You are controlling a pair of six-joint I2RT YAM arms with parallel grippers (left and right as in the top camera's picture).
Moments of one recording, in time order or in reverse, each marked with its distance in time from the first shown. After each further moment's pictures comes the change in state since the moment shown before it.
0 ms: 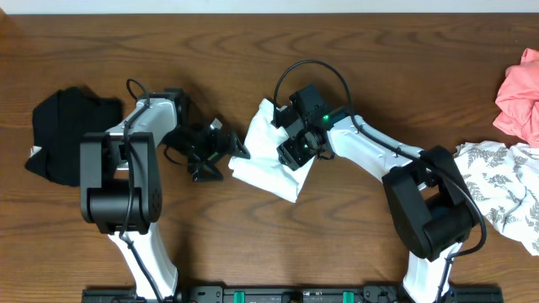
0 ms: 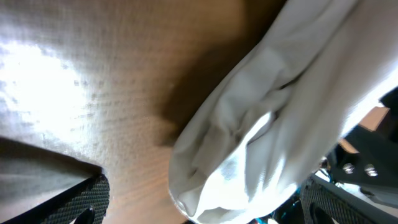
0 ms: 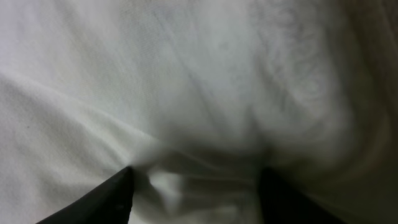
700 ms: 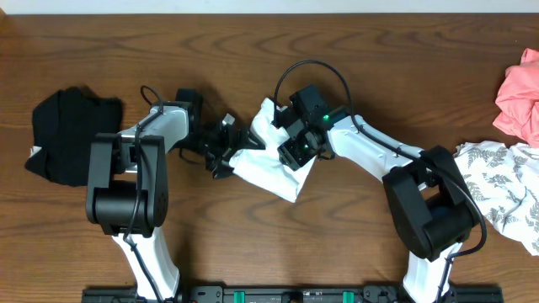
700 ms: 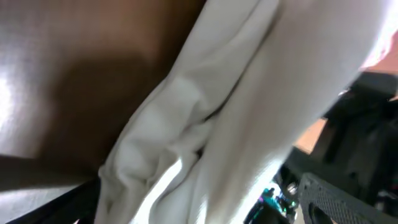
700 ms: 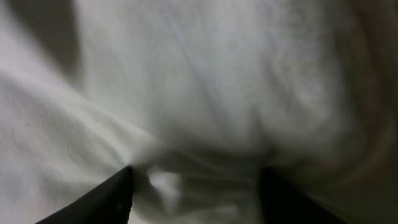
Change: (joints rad) left arm -0.060 -0.012 -0.077 0.283 0.171 -0.190; right arm -0.001 -0.001 0.001 -0.011 0.010 0.000
